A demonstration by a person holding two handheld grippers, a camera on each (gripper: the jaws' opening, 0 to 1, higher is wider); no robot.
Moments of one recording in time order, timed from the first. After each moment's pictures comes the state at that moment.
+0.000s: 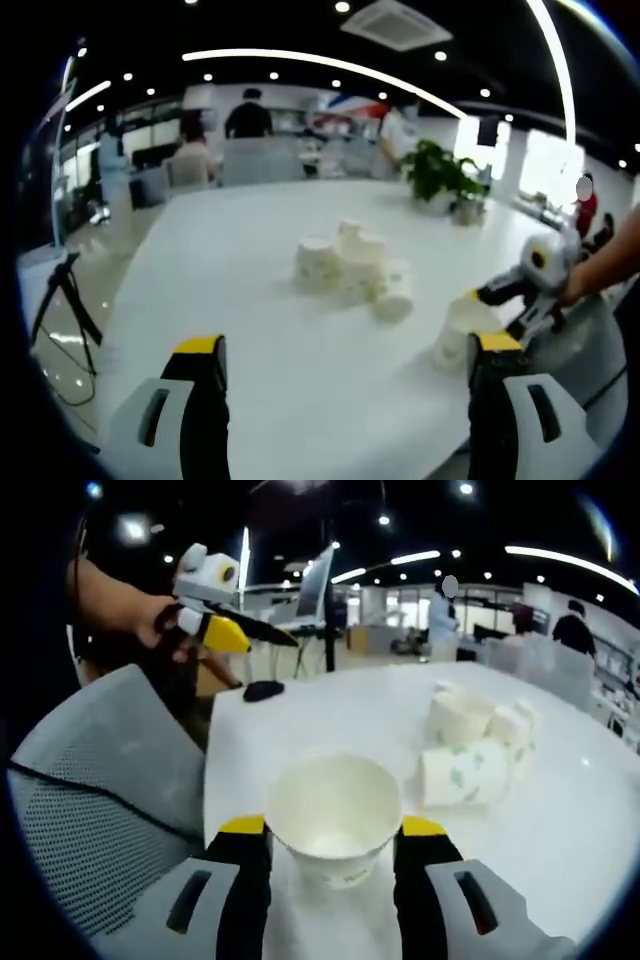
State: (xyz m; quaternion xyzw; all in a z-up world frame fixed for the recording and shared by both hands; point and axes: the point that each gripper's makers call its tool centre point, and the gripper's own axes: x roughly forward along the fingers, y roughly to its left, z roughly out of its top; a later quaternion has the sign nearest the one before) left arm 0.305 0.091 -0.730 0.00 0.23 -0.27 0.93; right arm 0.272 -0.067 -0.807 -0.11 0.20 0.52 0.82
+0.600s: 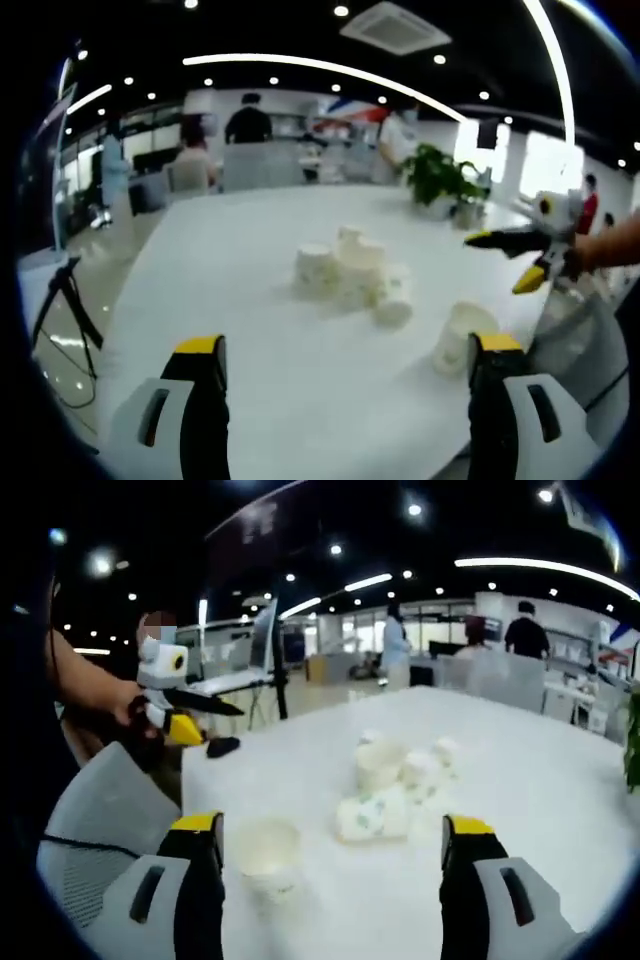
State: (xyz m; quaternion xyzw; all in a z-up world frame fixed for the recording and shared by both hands) left arm 0.307 0.087 -0.725 0.00 0.21 -0.27 0.94; right arm 0.320 -0.139 -0.728 -0.05 0.16 0.43 0.88
